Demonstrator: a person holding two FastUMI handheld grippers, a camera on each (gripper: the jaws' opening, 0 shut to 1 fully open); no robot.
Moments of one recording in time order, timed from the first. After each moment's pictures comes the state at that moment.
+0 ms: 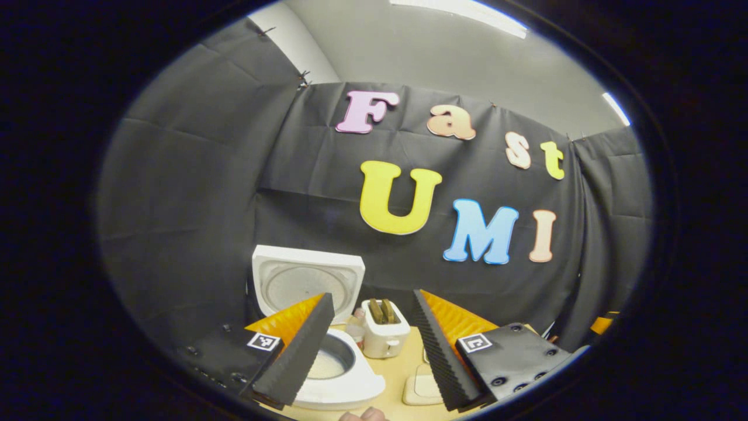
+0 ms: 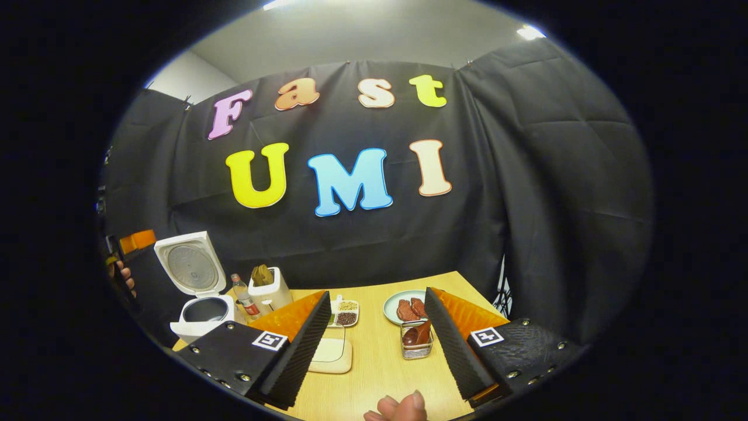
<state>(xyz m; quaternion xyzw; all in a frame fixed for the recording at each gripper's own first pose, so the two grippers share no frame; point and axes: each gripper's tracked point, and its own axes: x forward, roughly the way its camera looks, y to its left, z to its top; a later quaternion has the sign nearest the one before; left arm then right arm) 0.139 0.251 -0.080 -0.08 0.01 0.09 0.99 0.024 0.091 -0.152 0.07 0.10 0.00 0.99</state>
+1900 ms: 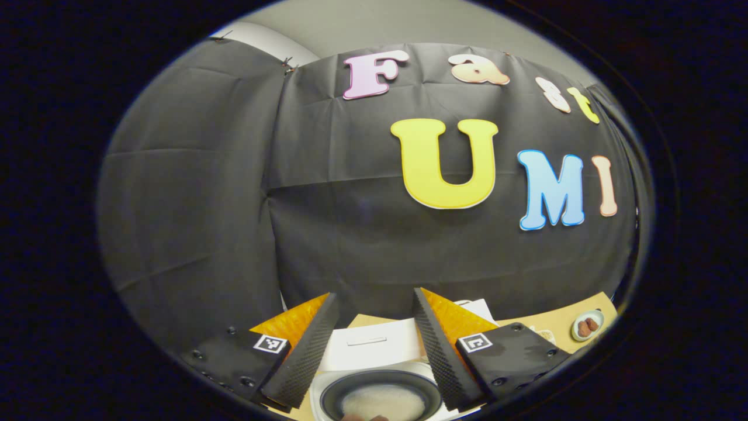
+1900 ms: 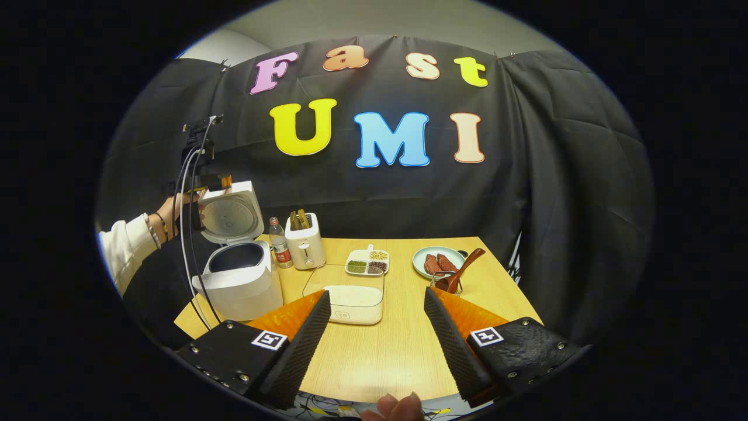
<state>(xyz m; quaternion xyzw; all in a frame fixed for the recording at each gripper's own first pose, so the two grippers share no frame) 0.278 0.354 -0.140 0.04 0.08 0.16 0.98 -0.048 0.172 -0.188 0.04 0.20 0.07 0.98</state>
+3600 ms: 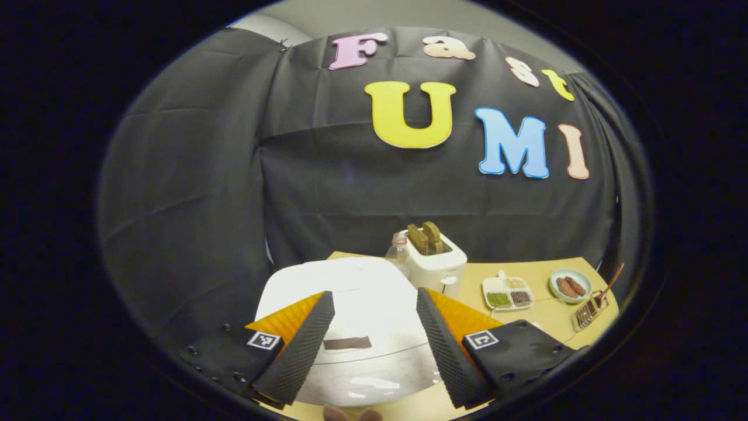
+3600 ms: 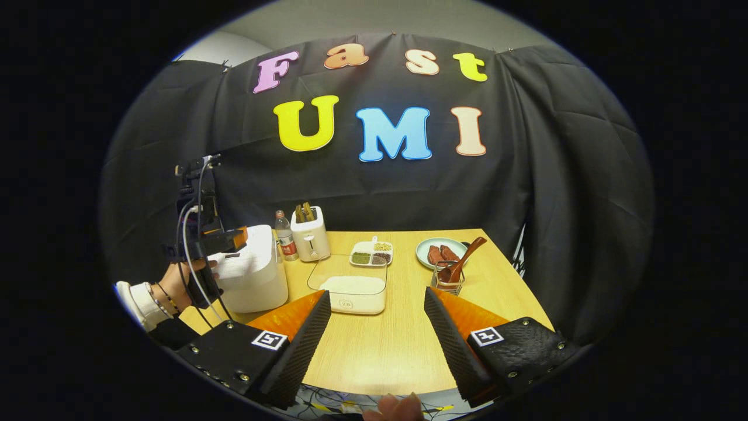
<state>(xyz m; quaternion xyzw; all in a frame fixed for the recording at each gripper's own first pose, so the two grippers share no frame) 0.164 0.257 -0.253 0.00 0.15 0.12 0.98 -0.065 0.156 -0.197 0.04 0.20 0.08 0.98</state>
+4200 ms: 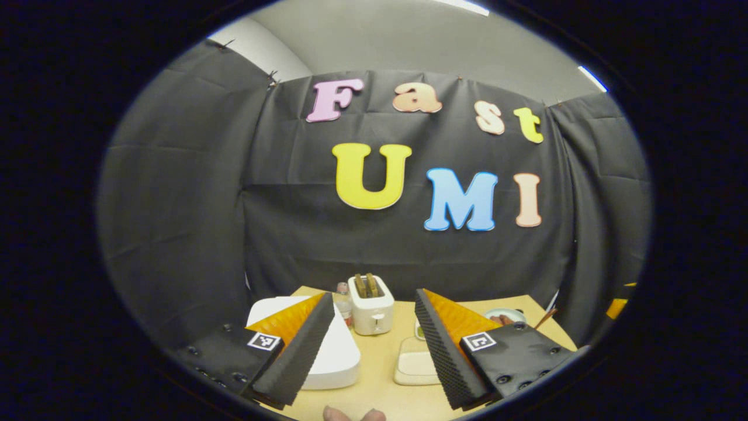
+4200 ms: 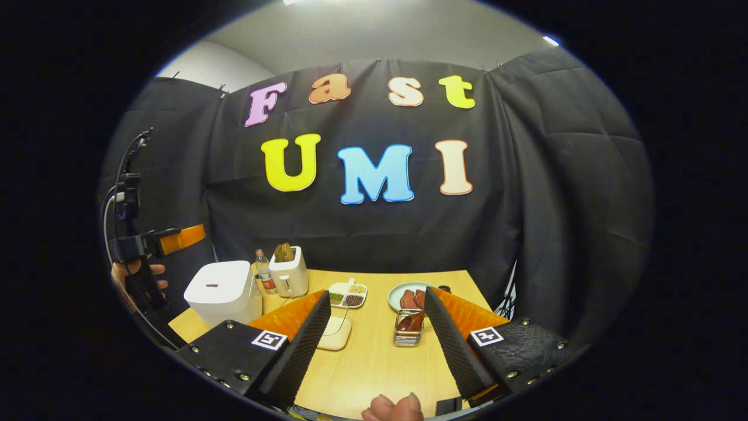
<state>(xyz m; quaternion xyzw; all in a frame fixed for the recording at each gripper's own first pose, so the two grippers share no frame) 0.054 0.095 -0.086 -0.02 0.06 0.07 1.00 -0.008 0.027 -0.124 0.05 0.09 0.09 0.99</state>
